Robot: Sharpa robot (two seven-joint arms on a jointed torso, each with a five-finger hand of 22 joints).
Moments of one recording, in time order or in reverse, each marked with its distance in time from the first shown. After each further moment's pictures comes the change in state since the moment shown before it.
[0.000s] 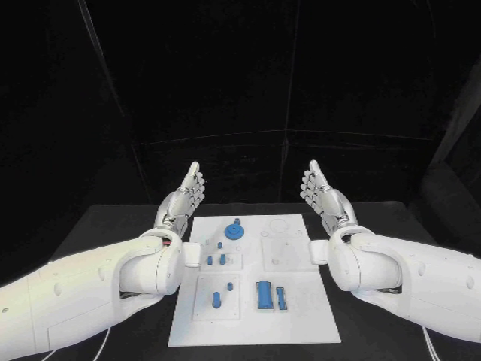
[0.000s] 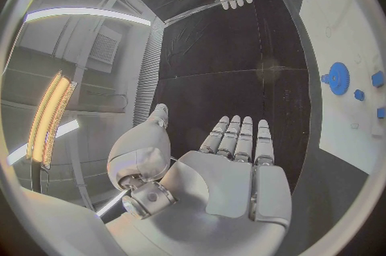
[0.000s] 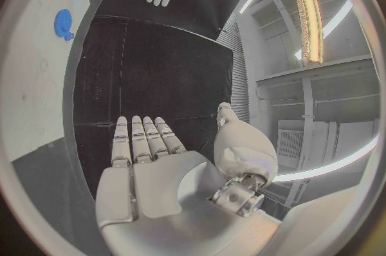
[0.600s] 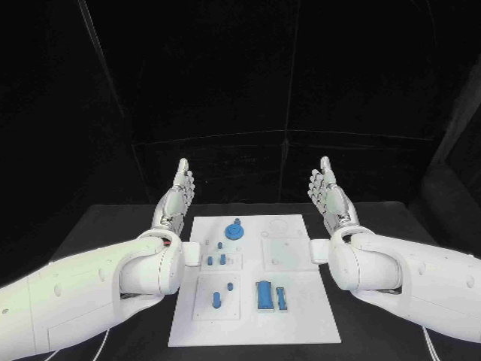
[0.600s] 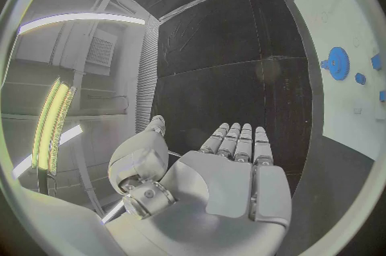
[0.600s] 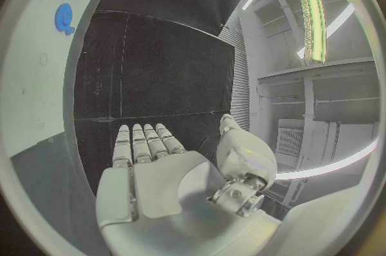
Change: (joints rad) left arm -0.001 0.000 0.001 0.002 -0.006 -0.066 0.006; left_hand -0.182 0.000 -0.019 0.000 0.000 -0.126 -0.005 0.000 0.000 -0.132 -0.004 -0.003 0.000 -0.113 -0.004 -0.023 -0.005 0.000 -0.098 -0.036 -0.004 -0.094; right arm 0.000 0.000 0.000 0.000 0.023 -0.024 0.010; right_hand -0.190 -0.004 0.012 0.001 0.000 -0.121 -0.014 0.000 -0.006 -0.135 -0.004 -0.004 -0.008 -0.145 -0.002 0.000 -0.003 -0.015 -0.122 -0.021 -0.005 -0.101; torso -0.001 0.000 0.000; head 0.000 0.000
